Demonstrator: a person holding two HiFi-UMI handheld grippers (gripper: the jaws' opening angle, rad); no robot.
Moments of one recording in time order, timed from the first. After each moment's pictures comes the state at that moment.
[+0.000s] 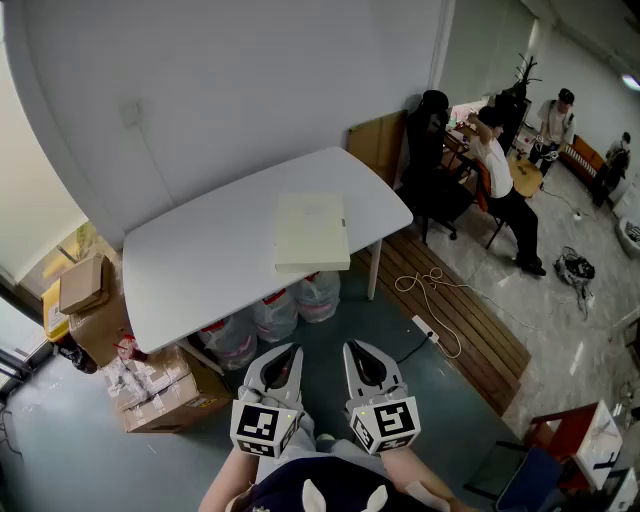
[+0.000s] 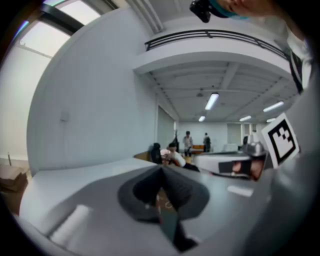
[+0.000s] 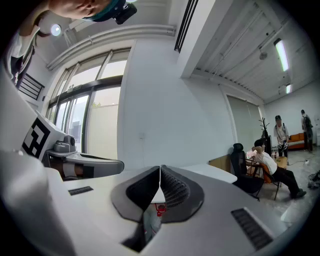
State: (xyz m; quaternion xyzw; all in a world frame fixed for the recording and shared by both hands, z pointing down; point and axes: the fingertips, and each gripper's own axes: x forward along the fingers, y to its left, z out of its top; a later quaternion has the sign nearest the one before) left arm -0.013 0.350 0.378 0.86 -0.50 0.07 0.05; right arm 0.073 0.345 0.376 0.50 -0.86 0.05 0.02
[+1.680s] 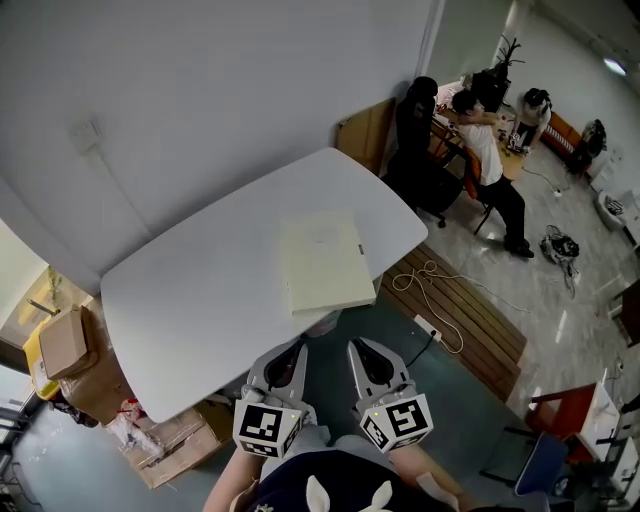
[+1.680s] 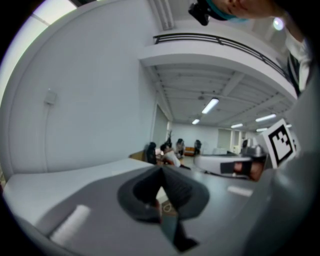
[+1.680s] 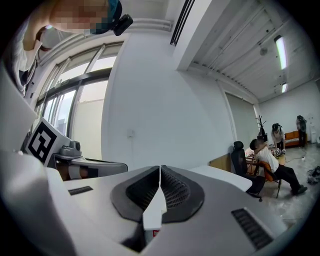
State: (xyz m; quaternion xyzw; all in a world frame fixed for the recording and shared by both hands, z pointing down) left arm -0.101 0.162 0.398 0.90 -0.43 0.05 0.08; right arm -0.017 0.172 0.389 0.54 -0.84 0.06 0.02
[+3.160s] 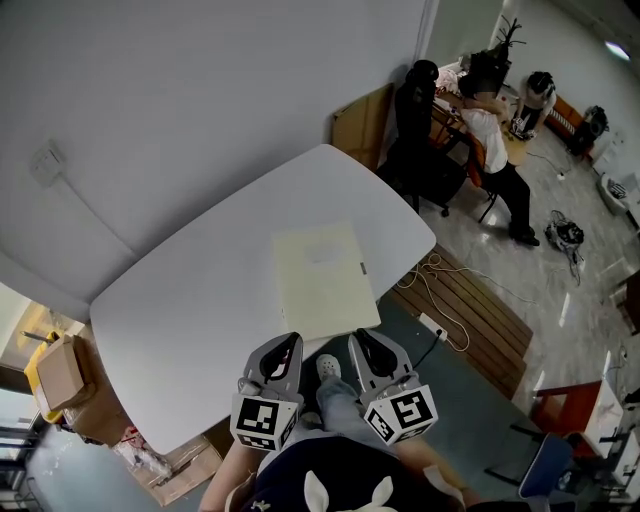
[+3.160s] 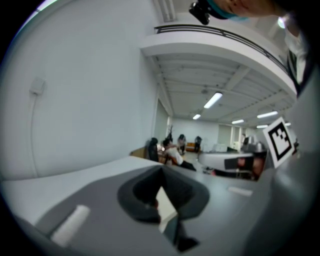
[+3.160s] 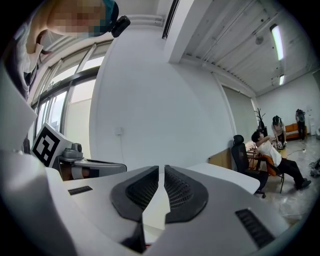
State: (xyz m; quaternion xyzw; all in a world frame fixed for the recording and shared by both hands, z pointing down) left arm -0.083 0.042 0.425 0.90 -0.42 0.08 0.09; right arm 0.012 0.058 0.415 0.54 -0.83 0.09 0.01
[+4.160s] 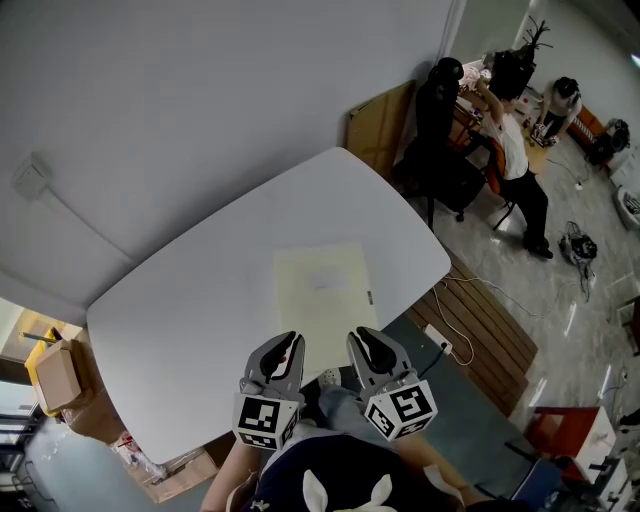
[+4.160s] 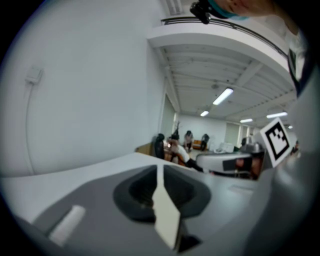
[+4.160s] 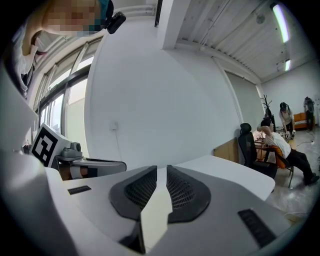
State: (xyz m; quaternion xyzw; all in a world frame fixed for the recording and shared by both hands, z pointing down) left arm -0.062 -0.048 0.452 0.88 -0.45 0.10 0.12; right arm 0.033 -0.042 0.449 0.51 -0.85 0.14 0.04
